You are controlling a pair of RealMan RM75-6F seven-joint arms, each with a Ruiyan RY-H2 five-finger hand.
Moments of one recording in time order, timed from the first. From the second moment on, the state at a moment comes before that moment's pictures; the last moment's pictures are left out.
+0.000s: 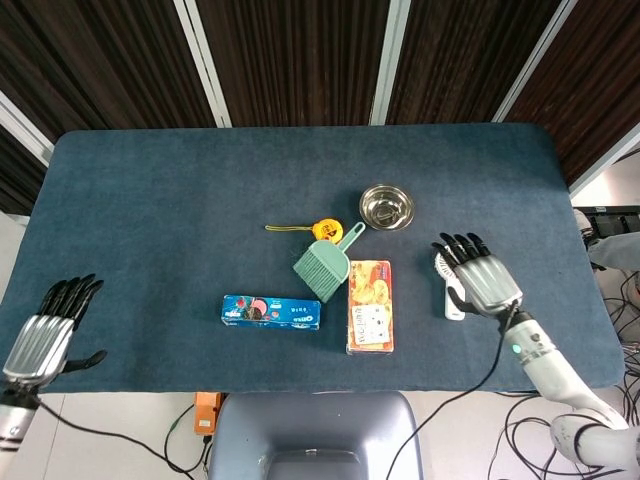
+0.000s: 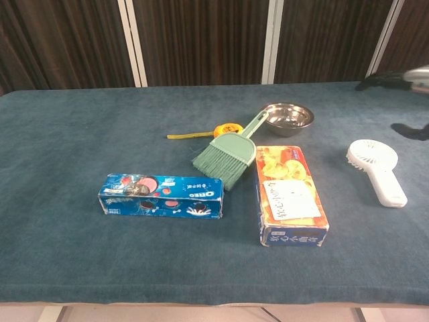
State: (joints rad) left arm -0.23 -1.06 0.04 -1.60 1.53 1.44 -0.03; right arm 0.57 -1.10 0.08 -1.65 -1.26 0.98 -0.27
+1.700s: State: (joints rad) left arm -0.09 -1.18 0.06 -1.39 1.61 1.50 -0.07; right arm 0.51 -1.33 -0.02 -1.19 -1.40 0.84 0.04
